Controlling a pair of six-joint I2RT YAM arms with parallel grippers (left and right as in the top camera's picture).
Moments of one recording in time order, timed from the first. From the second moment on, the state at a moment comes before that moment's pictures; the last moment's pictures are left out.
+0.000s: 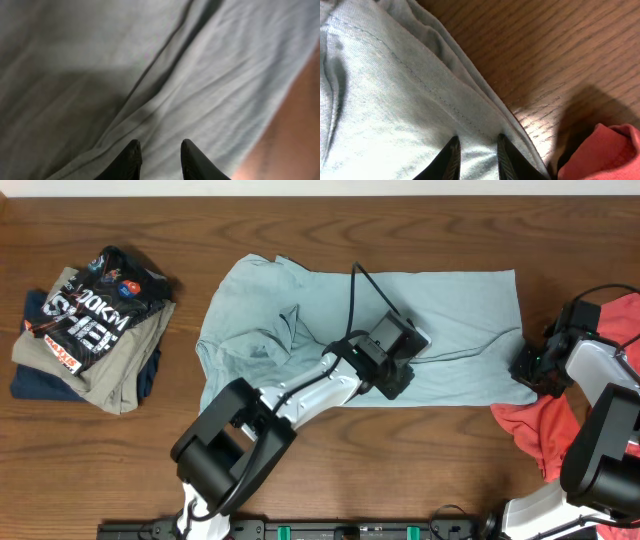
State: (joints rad) left arm -0.82 1.97 1.25 -0.28 0.19 -0.02; right arm -0.36 1.78 0.98 -0.60 -0.03 0.25
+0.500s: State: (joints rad) left arm -0.91 2.03 1.25 -0.23 0.20 -0.01; right arm -0.36 1.78 0.98 -0.60 -0.03 0.25
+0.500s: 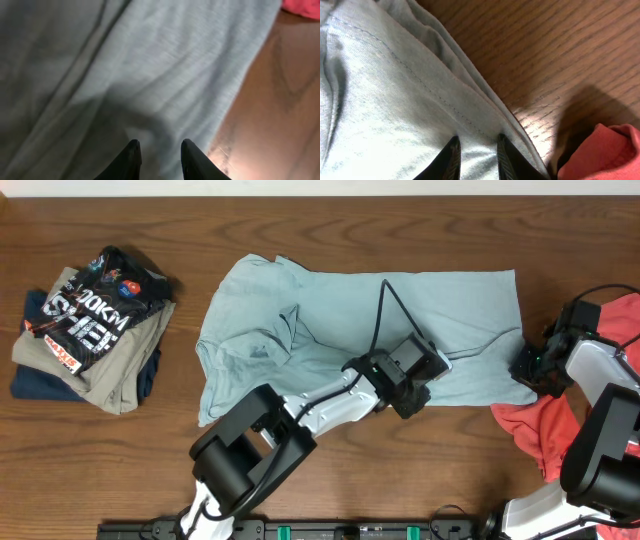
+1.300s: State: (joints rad) left arm -0.81 2.09 1.26 -0.09 0.20 -0.02; right arm -0.36 1.78 0.98 -0.60 -0.03 0.25
